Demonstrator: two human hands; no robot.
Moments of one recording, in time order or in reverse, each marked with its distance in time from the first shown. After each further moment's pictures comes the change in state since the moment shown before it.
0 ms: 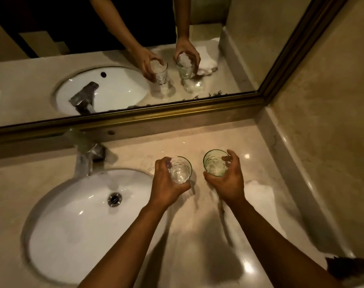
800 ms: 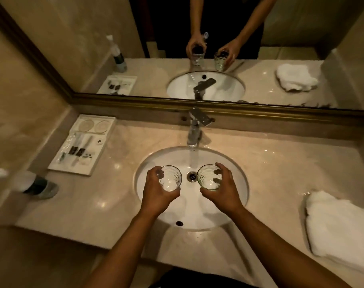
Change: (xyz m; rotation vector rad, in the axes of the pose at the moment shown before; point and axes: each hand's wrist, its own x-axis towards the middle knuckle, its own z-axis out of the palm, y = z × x) left_hand -0.181 -0.133 -0.249 -0.037 0.378 -0.284; right_hand -0.201 -0.121 0.160 0.079 -0.572 -0.201
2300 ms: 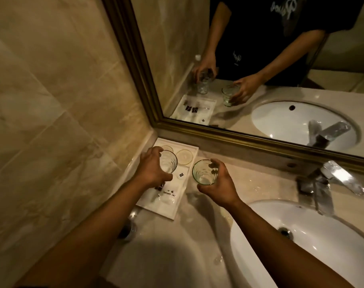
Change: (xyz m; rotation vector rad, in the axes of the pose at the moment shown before) left_hand 0.297 -0.115 -0.348 0.414 -0.020 -0.013; right_hand 0.181 -0.221 0.353 -0.026 -0.185 -0.129
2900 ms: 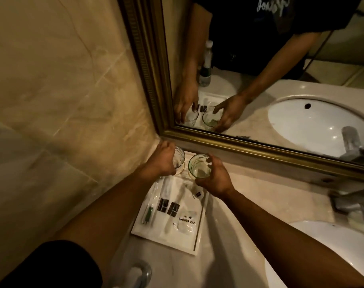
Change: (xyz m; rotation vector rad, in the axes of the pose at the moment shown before) left_hand 0.190 -0.063 0.015 0.241 -0.276 0.194; right_hand 0.143 -0.013 0.101 -0.214 0.000 0.094
